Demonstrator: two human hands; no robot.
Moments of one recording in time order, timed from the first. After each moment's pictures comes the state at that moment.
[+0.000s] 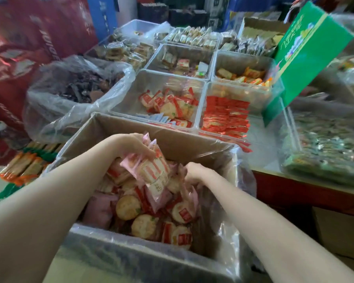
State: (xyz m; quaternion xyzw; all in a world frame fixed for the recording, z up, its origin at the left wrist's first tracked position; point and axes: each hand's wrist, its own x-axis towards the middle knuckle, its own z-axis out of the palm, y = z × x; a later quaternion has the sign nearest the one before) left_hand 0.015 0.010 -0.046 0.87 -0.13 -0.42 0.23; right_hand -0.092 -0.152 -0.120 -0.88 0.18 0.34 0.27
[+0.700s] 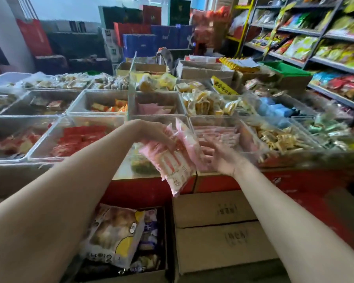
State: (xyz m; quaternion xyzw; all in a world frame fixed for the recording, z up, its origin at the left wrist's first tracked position) left_hand -0.325 -0.415 0.097 0.78 -0.43 -0.41 0.19; right_hand -0.500 -0.552 0.027 -0.51 0.27 -0.08 0.81
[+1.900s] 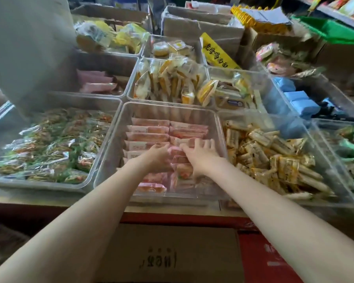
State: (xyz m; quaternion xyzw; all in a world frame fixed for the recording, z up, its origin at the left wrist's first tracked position) left_hand -0.373 -0.795 -0.107 0.85 -0.44 -0.28 0.08; right_hand -0.469 -0.904 -0.081 -0.96 0.18 0.23 -0.01
